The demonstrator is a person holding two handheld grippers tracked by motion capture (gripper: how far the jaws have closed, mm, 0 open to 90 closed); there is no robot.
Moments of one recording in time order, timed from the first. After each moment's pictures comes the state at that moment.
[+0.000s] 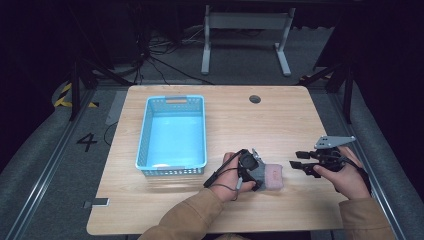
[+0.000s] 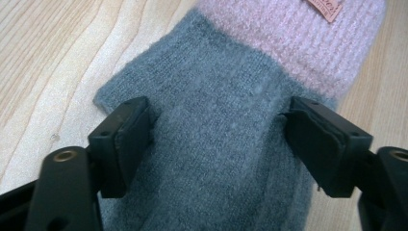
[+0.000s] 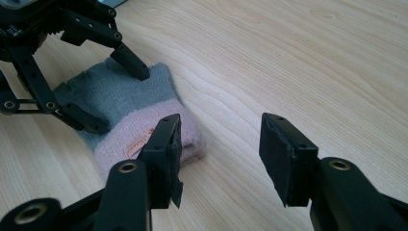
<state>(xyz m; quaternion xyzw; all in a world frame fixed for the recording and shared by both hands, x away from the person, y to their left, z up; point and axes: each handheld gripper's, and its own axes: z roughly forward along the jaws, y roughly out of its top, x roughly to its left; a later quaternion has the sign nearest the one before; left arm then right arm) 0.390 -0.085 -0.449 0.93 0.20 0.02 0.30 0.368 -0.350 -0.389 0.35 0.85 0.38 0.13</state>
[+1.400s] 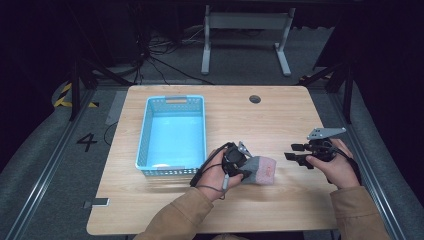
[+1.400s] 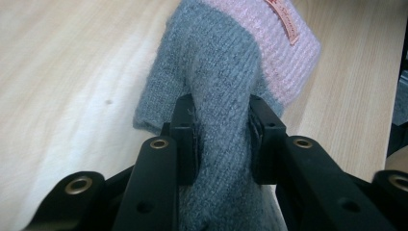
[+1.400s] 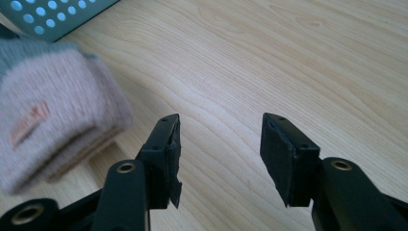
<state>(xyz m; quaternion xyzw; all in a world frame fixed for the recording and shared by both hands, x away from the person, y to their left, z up) 0.378 -0.033 -0.391 0.91 0.22 0.02 0.34 0.398 -0.340 -0.393 0.37 0.84 0.37 0.13</state>
